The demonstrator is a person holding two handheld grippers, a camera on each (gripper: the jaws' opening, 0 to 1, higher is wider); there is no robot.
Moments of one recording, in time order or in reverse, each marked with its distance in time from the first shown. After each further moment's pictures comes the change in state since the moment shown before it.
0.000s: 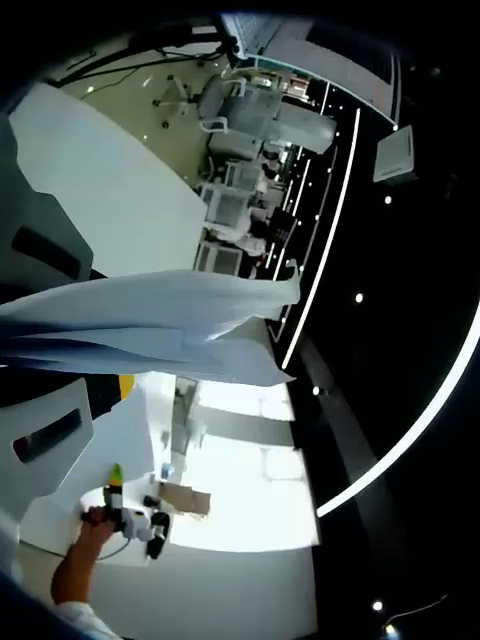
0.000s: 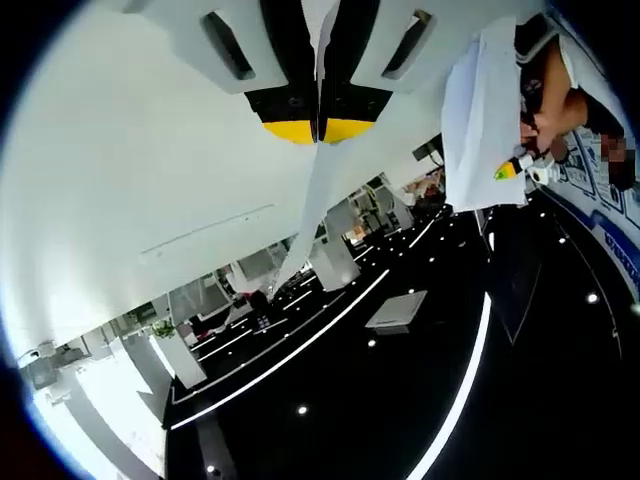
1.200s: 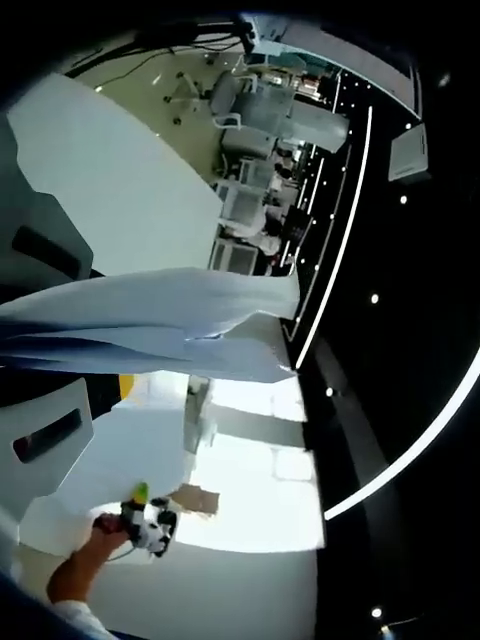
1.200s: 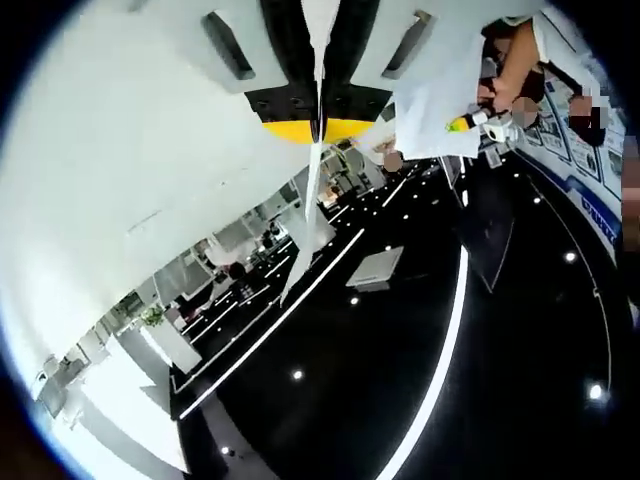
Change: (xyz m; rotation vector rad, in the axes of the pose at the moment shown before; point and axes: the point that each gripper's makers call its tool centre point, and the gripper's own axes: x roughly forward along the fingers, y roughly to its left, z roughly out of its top) left arm 0.026 0.001 -0.019 -0.017 0.066 -0.007; right arm -0.011 0.006 0.048 0.080 -0.140 0.129
